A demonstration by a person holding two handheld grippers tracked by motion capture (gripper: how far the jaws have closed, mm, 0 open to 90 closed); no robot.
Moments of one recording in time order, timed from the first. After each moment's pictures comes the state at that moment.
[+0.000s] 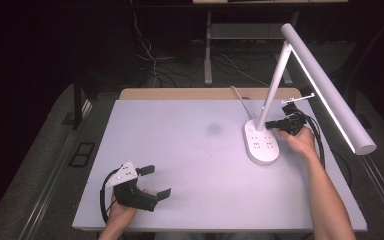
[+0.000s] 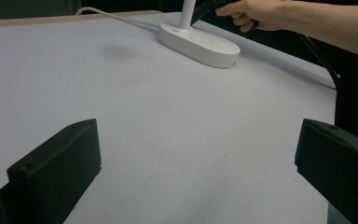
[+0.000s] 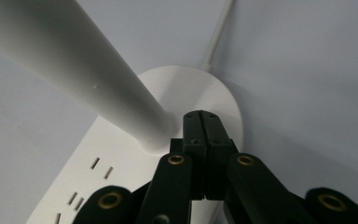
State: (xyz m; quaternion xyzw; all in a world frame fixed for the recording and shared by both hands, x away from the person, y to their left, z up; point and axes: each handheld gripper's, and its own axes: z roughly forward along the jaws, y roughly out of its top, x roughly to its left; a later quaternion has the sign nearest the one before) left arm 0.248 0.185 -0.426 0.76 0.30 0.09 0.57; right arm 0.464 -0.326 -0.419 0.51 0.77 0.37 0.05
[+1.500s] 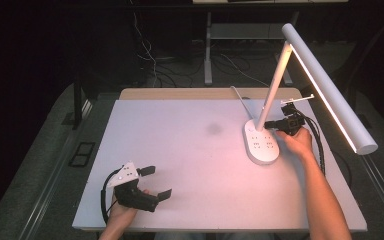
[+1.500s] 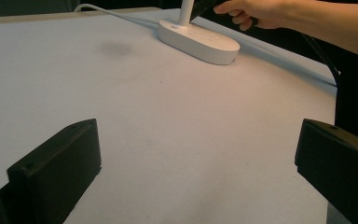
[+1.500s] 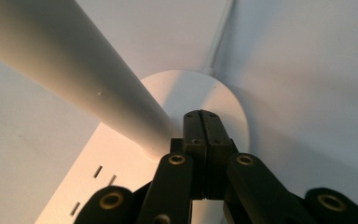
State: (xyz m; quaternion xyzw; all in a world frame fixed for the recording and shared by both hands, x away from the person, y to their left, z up) left arm 0.247 0.183 -0.426 0.76 0.30 0.09 0.56; right arm 0.463 -0.323 -0.422 0.52 0.77 0.37 0.06
